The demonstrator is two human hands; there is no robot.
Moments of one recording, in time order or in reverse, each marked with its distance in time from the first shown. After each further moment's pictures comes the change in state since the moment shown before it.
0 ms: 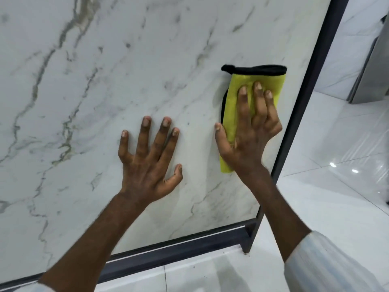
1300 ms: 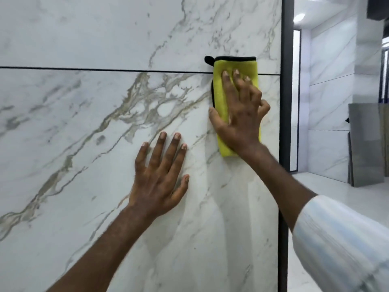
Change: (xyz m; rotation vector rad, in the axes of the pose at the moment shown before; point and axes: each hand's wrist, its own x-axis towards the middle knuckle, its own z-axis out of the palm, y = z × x) left_hand 0.234 -0.090 -0.070 0.045 0.154 0.071; right_hand 0.335 -0.049 -0.026 0.012 0.072 -0.072
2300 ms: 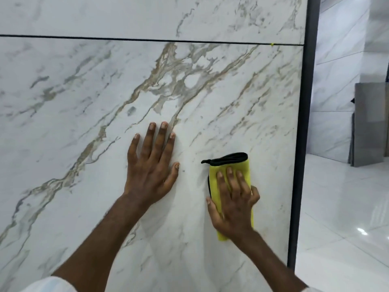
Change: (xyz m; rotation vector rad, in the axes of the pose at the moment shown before) left_hand -0.076 -0.047 -0.011 0.016 -0.034 -0.041; right_hand -0.283 -0.054 0.007 -0.115 -0.156 -0.038
